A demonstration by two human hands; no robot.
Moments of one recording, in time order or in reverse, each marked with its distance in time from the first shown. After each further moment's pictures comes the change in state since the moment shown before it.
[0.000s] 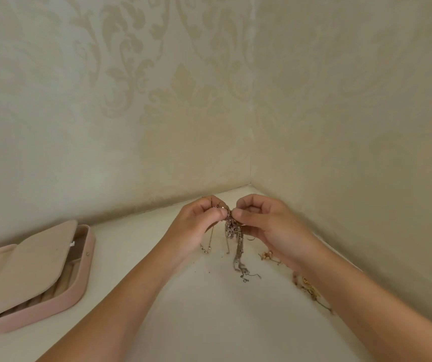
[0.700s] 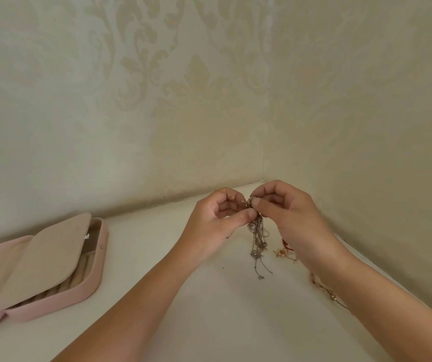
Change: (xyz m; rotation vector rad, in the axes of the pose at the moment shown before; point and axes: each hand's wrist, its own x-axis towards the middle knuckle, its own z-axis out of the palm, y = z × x) left_hand -0.002 -0.001 0.009 -0.010 0.083 0.095; right_hand -0.002 -0.003 0.010 -0.220 0.228 -0.181
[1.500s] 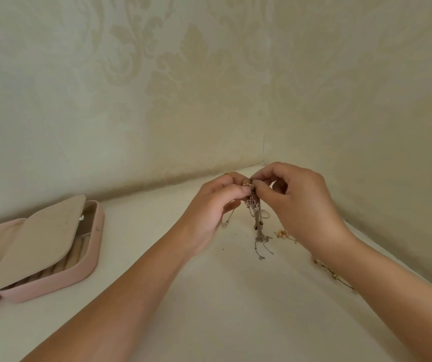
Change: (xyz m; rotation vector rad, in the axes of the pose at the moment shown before) left_hand -0.001 -0.001 -0.001 -0.115 -0.113 -0.133; right_hand -0.009 -0.003 0.002 -0.498 0.068 -0.186
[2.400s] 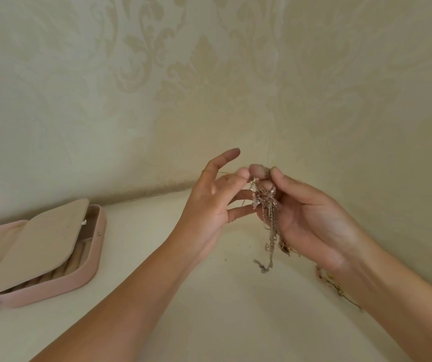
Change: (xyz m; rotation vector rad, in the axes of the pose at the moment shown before) left_hand -0.005 0.015 0.005 -0.213 0.082 0.117; right_hand 0.004 -0.010 -0.006 1.145 -0.341 0.400
